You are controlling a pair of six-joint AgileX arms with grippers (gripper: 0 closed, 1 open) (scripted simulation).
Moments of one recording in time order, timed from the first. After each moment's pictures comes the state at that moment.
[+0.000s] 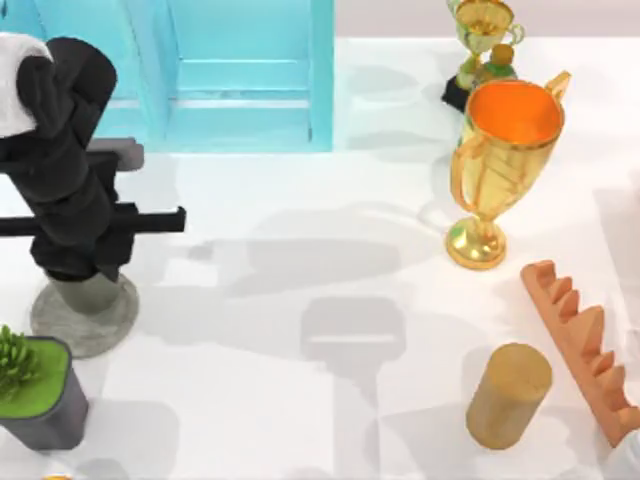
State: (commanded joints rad) left arm -0.20 1.88 1.25 -0.88 0.05 -0.17; right arm 0.00 0.00 0.00 0.00 0.00 0.00
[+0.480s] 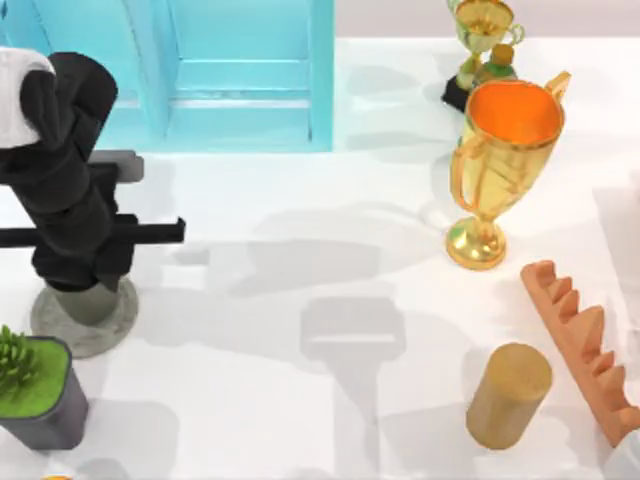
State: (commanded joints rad) left arm -0.19 1.90 1.22 -0.85 0.05 -0.17; right arm 0.00 0.00 0.00 0.00 0.00 0.00
